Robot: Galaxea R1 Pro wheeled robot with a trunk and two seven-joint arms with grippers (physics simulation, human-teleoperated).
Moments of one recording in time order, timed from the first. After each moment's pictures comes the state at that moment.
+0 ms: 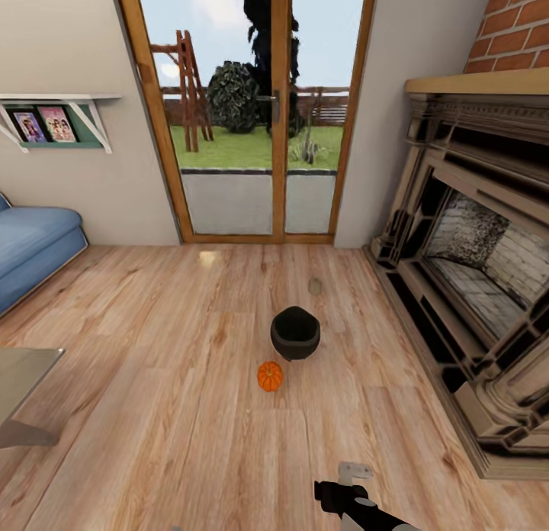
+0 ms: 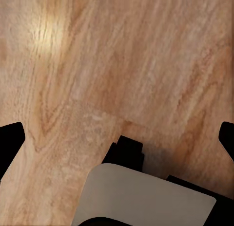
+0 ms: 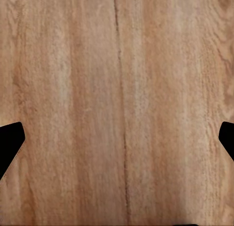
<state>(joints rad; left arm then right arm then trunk) -0.33 -0.03 -0.07 -0.21 0.33 0.02 0.31 -0.59 0.14 -0.08 0.00 -0.02 -0.12 -0.09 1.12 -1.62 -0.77</state>
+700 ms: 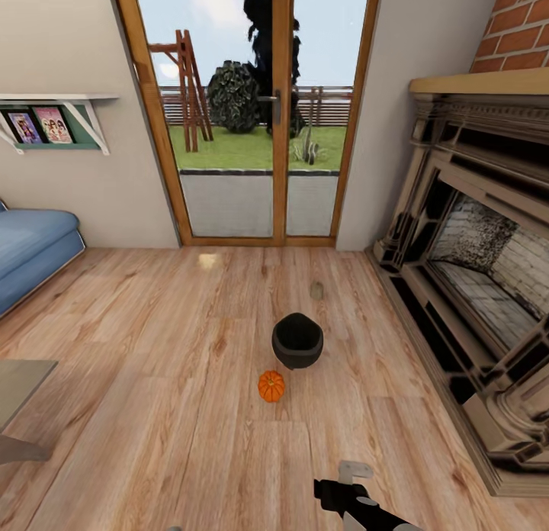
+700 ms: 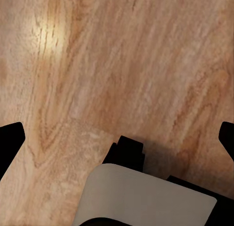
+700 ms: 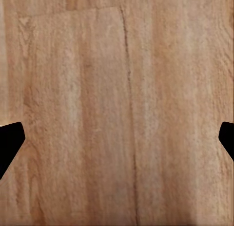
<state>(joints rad) -0.33 -0.03 -0.07 -0.21 0.33 0.02 0.31 -0.59 0.13 -0.08 0.00 -0.03 -0.13 -0.06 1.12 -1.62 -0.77</state>
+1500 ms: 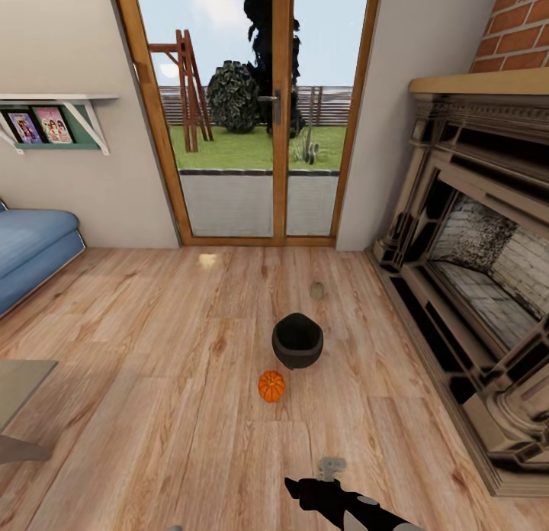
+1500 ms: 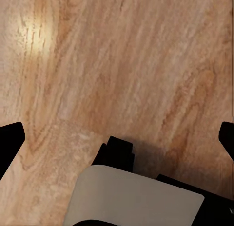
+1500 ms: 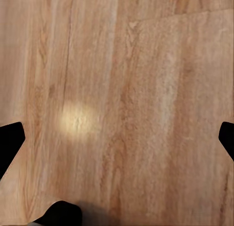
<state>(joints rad) -0.33 -0.02 -0.07 -0.21 0.34 0.03 0.25 -0.59 0.13 -0.08 -0.01 -0.03 -0.13 0.34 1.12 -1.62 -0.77</state>
